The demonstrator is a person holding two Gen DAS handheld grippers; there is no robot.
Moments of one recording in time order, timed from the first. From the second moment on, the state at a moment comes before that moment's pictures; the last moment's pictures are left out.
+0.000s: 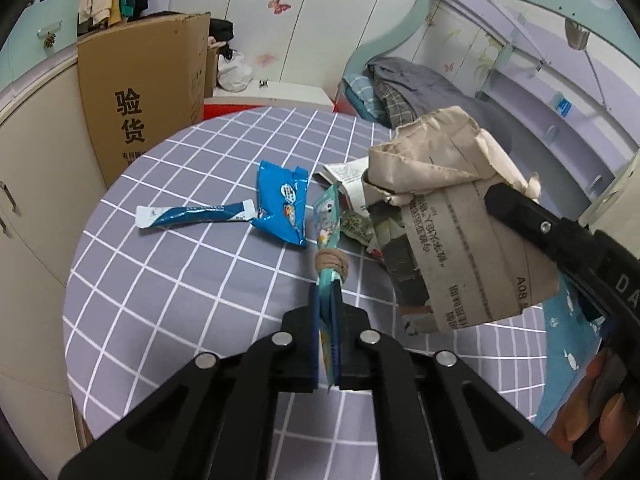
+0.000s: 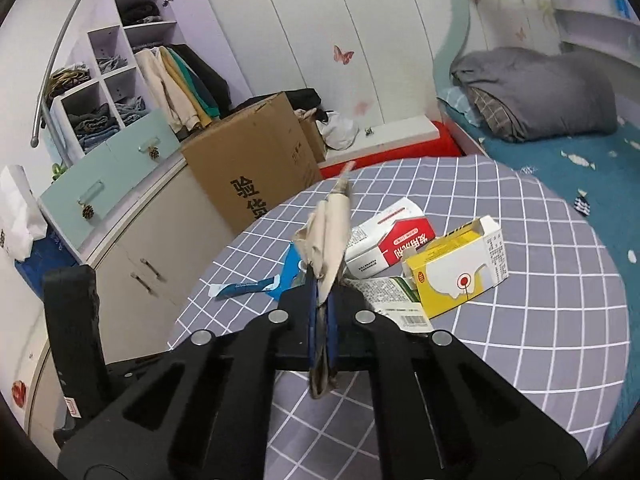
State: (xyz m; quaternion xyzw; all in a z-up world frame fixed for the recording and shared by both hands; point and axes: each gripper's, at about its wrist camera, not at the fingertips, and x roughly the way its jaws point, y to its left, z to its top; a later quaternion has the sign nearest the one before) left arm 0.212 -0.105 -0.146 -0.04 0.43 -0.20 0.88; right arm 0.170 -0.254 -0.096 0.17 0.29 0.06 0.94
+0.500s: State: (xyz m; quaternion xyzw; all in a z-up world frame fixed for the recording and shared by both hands) left arm 0.164 -0.021 -0.092 -0.11 0.37 -0.17 0.91; right arm 0.149 -0.199 -0.067 0.15 0.27 0.11 0.94
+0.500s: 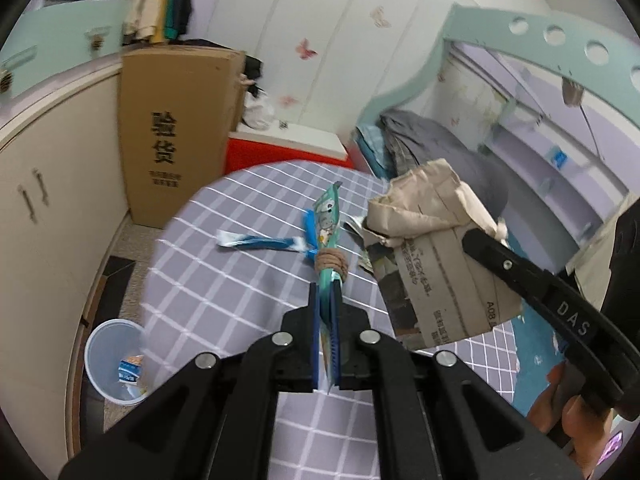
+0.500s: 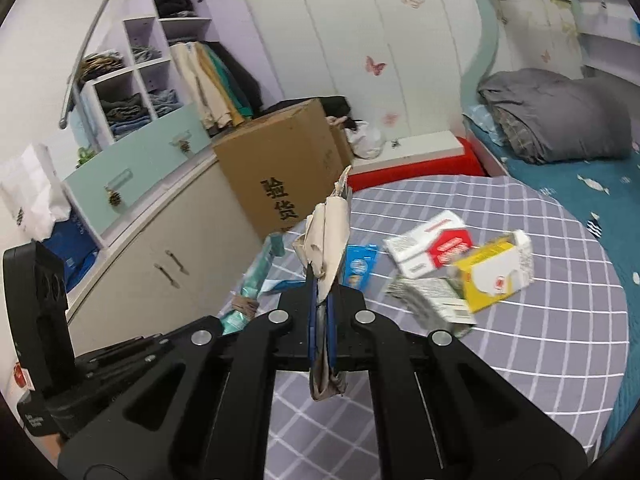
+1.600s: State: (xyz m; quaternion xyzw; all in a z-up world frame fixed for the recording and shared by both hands) left arm 0.159 0.335 -0.182 -0.25 0.41 0.12 0.87; right arm 0.248 0.172 -0.168 0.03 0.39 0.34 0.86
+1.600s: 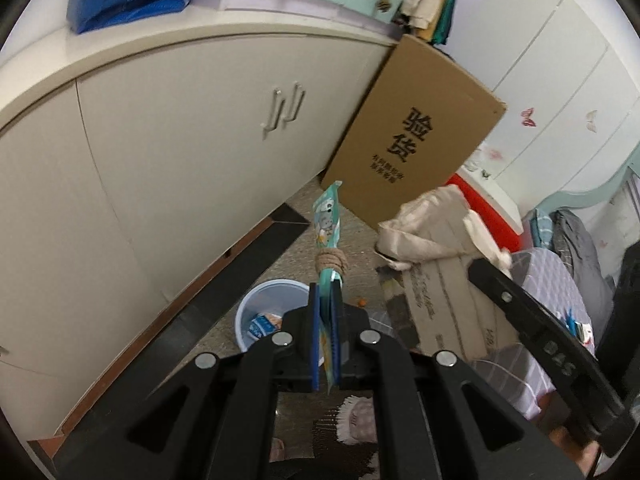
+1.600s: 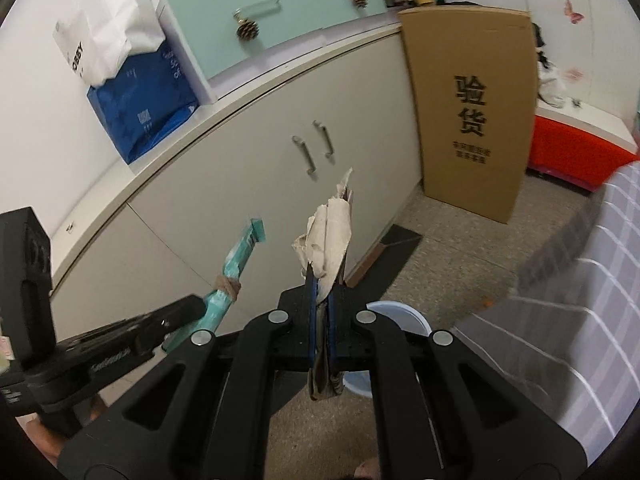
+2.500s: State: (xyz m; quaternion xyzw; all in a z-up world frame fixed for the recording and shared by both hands) left arm 0.196 0.308 -0.208 -0.23 0.45 0.10 0.86; right arm 0.247 0.134 -0.177 0.03 0.36 0.26 0.89
